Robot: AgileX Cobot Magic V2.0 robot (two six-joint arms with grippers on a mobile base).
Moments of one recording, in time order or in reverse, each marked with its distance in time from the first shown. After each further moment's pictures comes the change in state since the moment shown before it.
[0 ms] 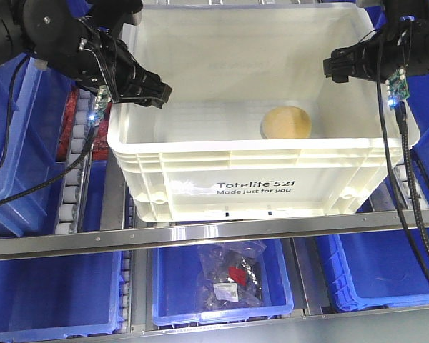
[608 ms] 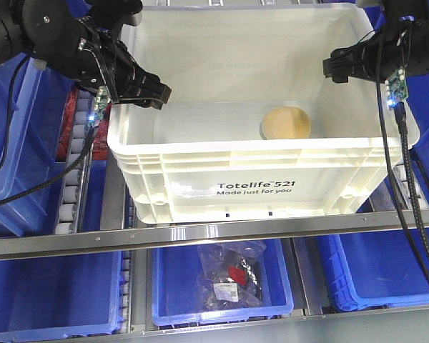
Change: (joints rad) left arm -0.001 -0.006 -0.001 -0.003 0.019 0.001; right arm 0.001 0.000 0.000 0.000 0.001 0.000
